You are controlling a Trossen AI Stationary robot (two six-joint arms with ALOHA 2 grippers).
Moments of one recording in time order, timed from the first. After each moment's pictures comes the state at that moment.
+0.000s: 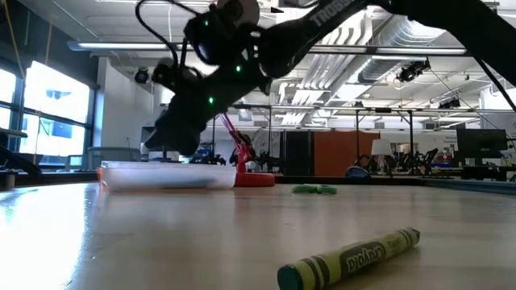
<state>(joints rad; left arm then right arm) -0.69 0.77 0.69 0.24 -0.69 0.41 -0.04 2.33 1.73 0.12 0.18 -0.50</state>
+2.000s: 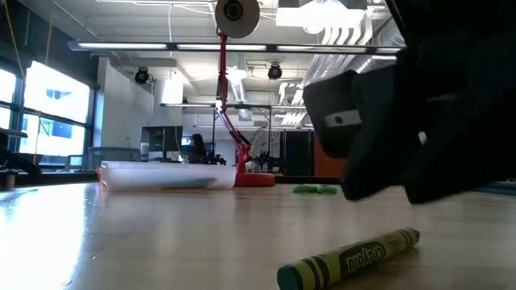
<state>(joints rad) -0.69 0.77 0.69 0.26 -0.69 0.35 0.54 2.00 0.86 0.66 -0.06 -0.05</state>
